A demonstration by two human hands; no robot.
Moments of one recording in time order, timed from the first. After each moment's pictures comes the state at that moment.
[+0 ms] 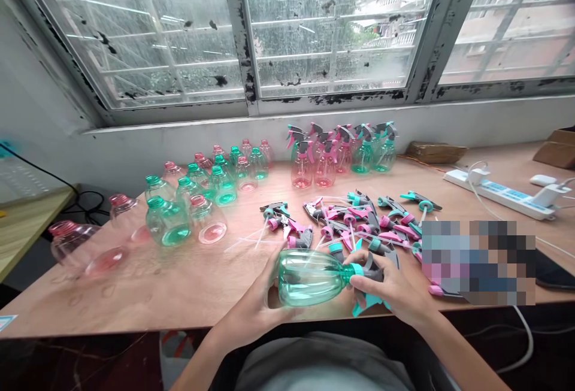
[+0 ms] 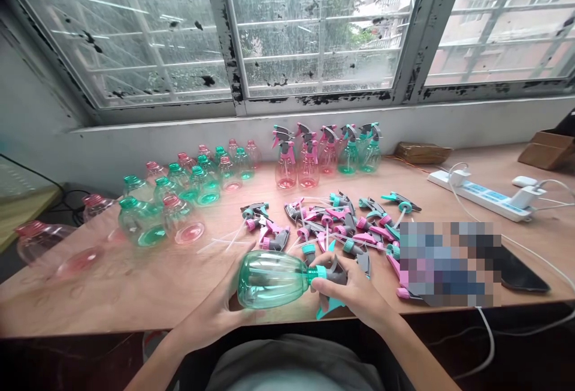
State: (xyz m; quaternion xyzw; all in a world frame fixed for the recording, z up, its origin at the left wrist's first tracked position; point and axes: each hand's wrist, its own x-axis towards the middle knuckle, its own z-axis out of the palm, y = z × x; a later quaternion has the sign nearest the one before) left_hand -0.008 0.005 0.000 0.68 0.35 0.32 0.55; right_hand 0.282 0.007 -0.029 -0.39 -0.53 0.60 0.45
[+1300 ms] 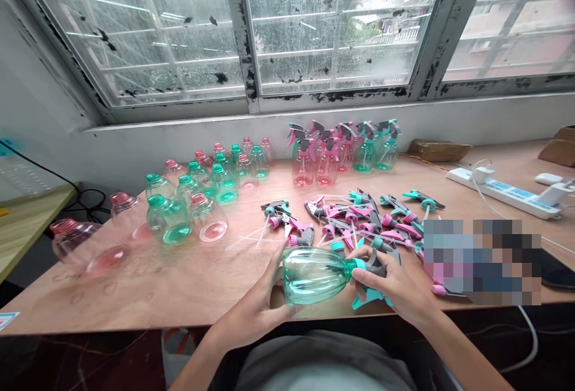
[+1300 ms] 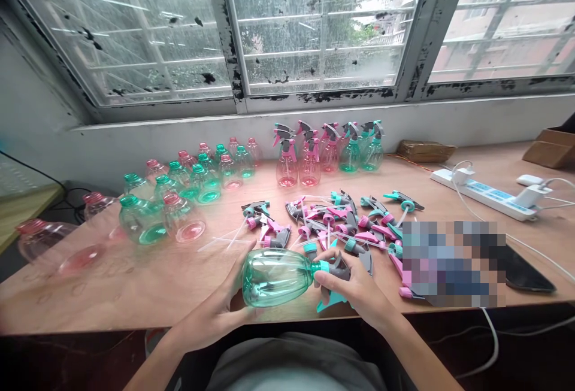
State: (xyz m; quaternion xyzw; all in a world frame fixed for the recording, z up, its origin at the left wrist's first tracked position) left_hand -0.013 0.003 0.001 0.72 0.38 0.28 0.52; right_hand 0.281 0.007 -0.029 -0.38 -0.51 0.60 0.48
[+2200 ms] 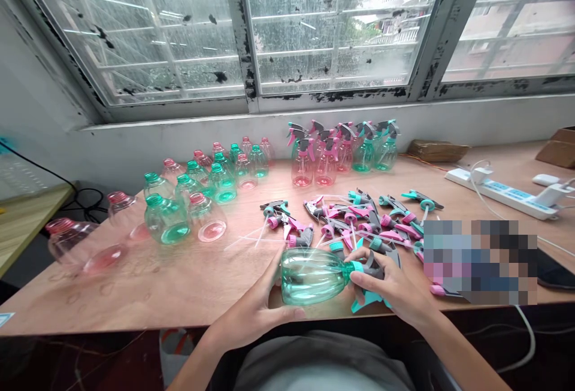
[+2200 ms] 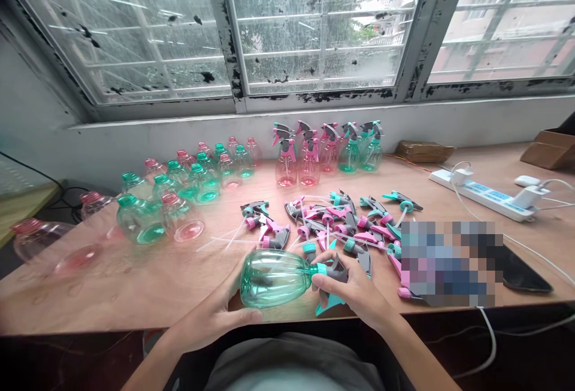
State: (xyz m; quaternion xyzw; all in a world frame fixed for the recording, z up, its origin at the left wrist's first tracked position) left_hand -0.013 0.006 0.004 0.70 0.37 0.26 0.55; right_hand 0.282 0.007 -0.033 -0.38 -0.52 0.61 0.46
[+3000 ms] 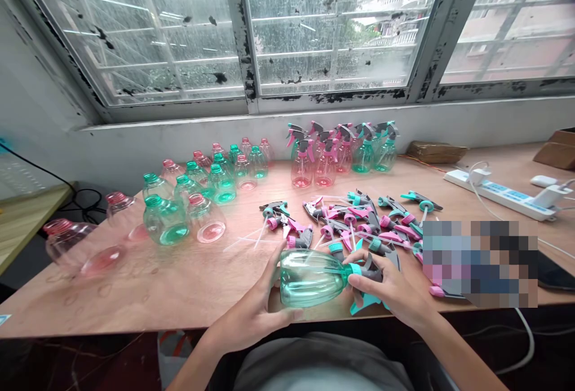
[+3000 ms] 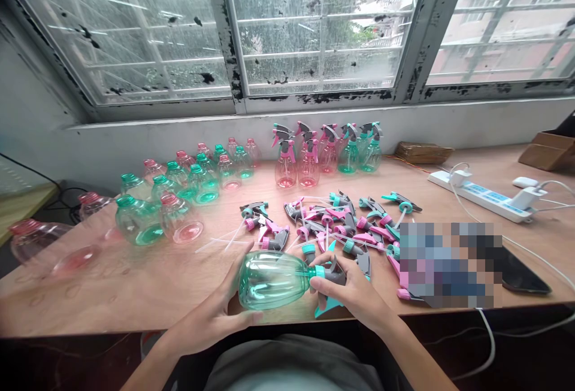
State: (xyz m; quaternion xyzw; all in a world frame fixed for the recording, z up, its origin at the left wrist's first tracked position) left_hand -0.016 0.004 -0.001 0.73 0.37 0.27 0.51; right_hand 0.281 0.005 -0.027 -0.41 -0.54 0.58 0.45
